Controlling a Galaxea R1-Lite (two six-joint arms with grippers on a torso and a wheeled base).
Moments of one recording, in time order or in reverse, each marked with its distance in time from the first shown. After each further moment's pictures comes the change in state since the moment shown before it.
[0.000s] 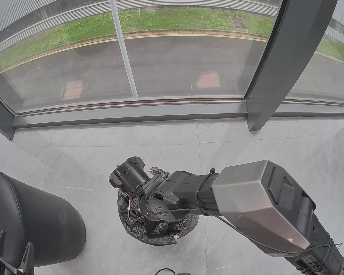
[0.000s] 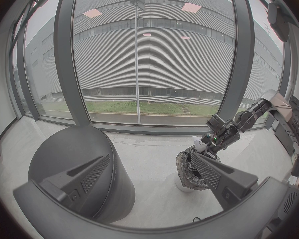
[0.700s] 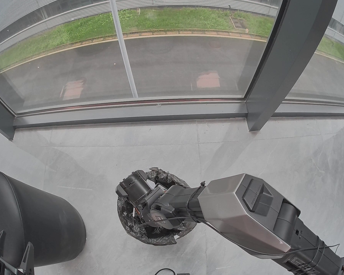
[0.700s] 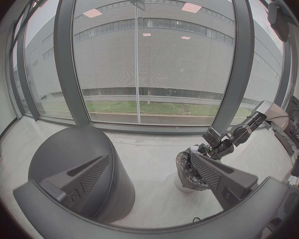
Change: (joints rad) left arm 0.000 0.000 0.000 0.000 0.000 0.000; right arm -0.023 0.111 0.000 -0.097 -0.002 -0.003
